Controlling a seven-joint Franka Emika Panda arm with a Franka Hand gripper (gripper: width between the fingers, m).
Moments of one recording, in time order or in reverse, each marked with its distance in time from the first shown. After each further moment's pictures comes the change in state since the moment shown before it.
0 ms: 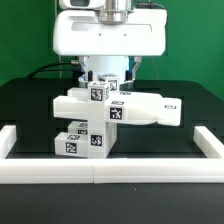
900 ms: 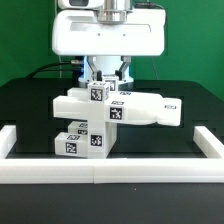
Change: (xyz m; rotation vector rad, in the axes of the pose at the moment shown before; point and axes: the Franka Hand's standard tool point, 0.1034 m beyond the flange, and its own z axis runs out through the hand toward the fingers) arm 0.000 0.000 0.000 0.001 0.001 0.149
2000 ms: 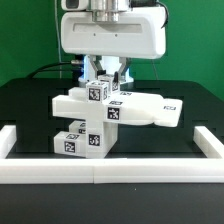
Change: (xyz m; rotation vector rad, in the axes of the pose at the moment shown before) arm 0.001 -0.003 0.001 0.010 -0.001 0.795
